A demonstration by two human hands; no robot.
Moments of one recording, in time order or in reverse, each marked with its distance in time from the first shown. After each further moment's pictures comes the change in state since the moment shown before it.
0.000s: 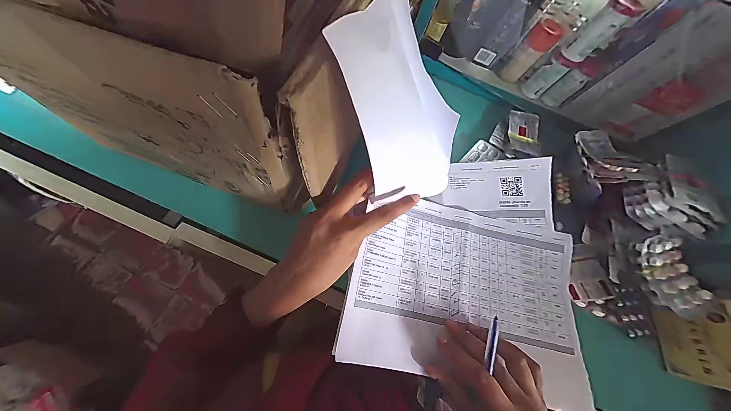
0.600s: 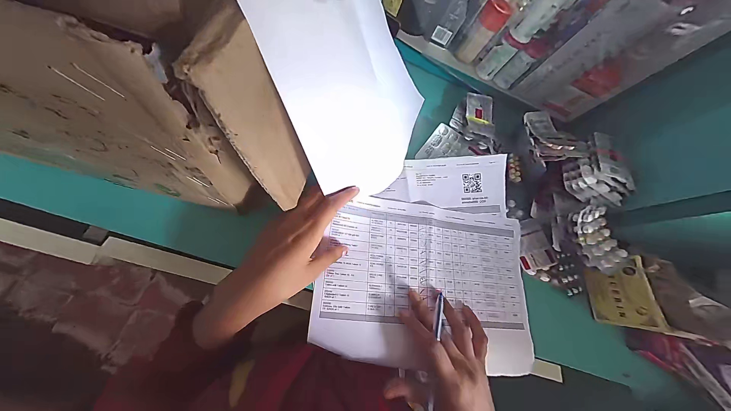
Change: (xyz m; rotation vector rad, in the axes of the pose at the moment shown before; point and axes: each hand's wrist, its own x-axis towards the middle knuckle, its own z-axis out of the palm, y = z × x) left_hand -0.008 -0.015 -0.002 -0.149 -0.366 -0.167; right_hand 0.003 -0.012 0.002 -0.063 -0.143 0.036
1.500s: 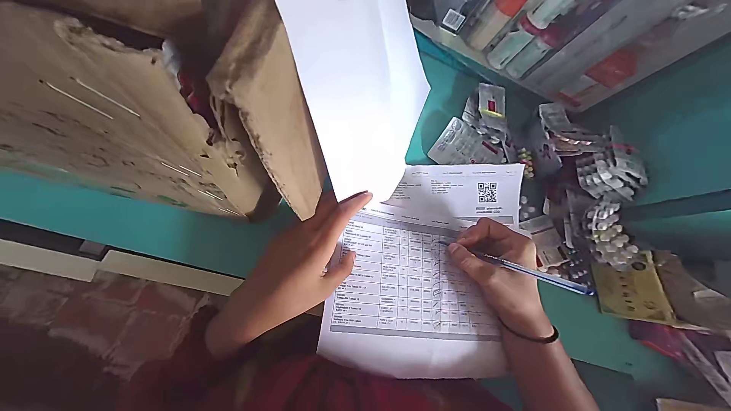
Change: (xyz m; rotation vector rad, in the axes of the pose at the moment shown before) left_hand -0.005 -0.006 -0.002 -0.052 0.009 0.024; right_hand 0.111 0.065 -0.003 0.760 0.083 0.365
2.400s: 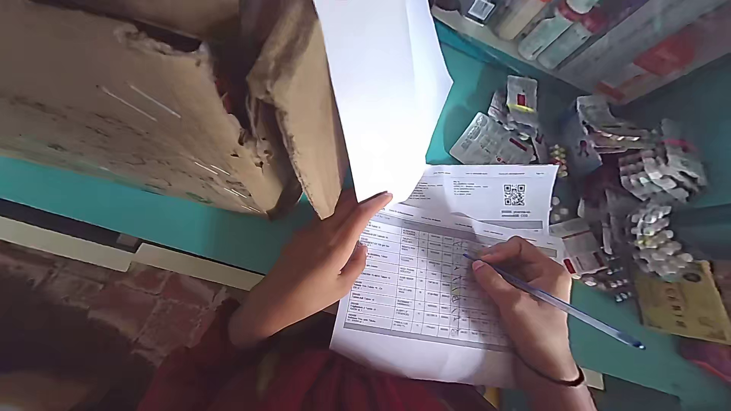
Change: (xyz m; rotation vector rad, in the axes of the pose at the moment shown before) left_hand -0.001 -0.001 -0.001 0.015 0.007 0.022; right_hand -0.025 -0.014 0.016 0.007 0.132 0.065
